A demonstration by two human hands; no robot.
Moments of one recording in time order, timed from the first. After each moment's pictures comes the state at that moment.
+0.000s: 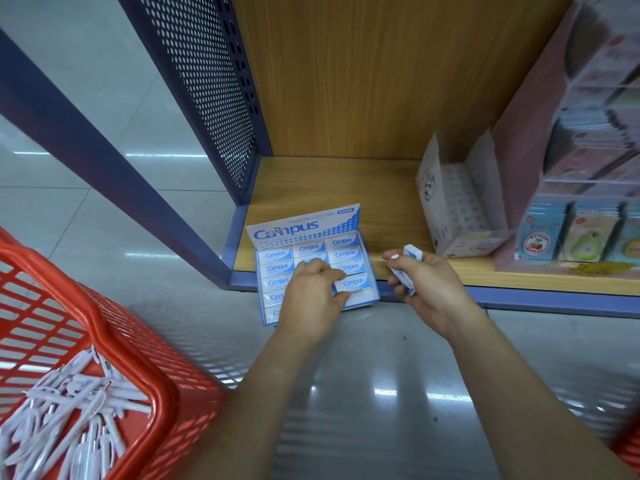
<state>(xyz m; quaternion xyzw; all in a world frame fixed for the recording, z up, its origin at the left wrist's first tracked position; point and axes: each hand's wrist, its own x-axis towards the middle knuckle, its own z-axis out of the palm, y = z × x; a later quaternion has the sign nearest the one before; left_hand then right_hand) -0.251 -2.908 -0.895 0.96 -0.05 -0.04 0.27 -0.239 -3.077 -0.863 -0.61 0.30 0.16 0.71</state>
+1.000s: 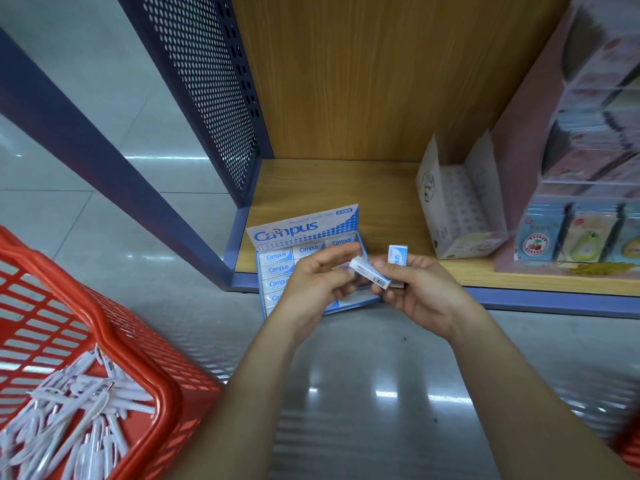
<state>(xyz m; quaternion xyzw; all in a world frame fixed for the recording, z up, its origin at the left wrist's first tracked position) -0.244 -2.911 -0.864 0.60 0.10 -0.21 0.77 -0.246 -3.075 -0.850 -0.52 0.21 0.25 0.79</state>
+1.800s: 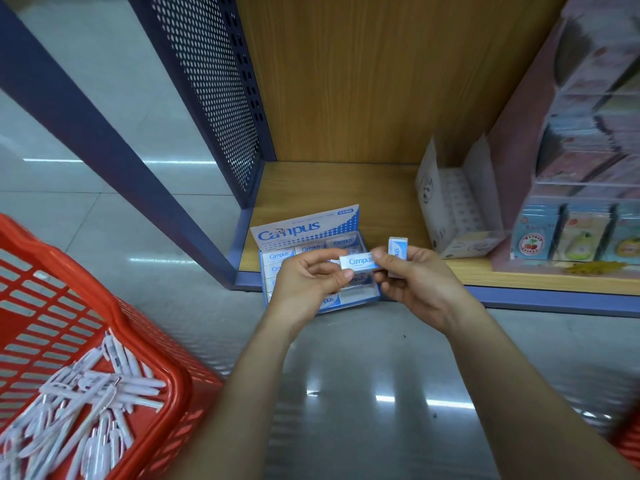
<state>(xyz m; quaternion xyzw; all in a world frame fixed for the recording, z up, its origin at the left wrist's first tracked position) -0.254 -2.899 -0.850 0.69 0.11 -0.14 0.71 -0.246 -3.071 -0.844 -0.56 0.22 0.20 0.77</state>
